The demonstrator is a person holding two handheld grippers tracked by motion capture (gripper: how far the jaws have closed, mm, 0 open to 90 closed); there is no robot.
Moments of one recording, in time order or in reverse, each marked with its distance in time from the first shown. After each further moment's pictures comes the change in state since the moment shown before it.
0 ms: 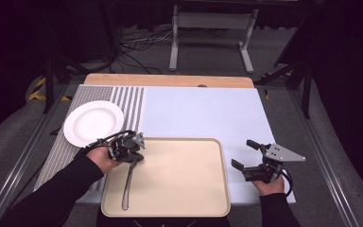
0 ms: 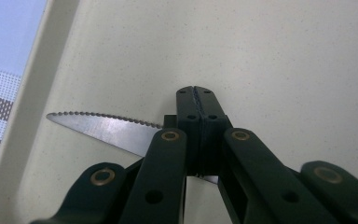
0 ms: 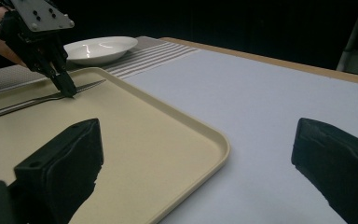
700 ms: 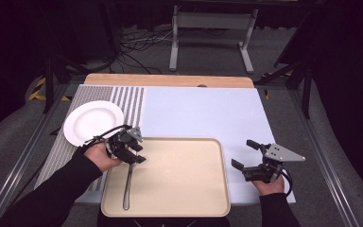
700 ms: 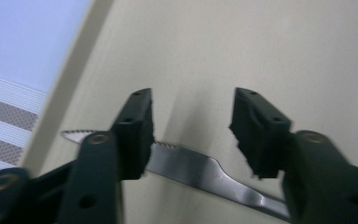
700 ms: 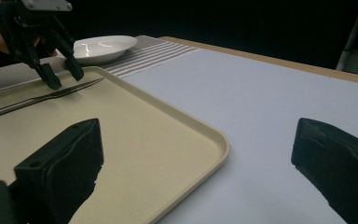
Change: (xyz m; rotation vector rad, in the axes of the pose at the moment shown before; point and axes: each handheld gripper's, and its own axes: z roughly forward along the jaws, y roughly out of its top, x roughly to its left) left arm 0.007 0.000 -0.021 -0.134 -0.038 -0.048; right arm 0.000 0.000 0.000 0.001 -0.001 -0.002
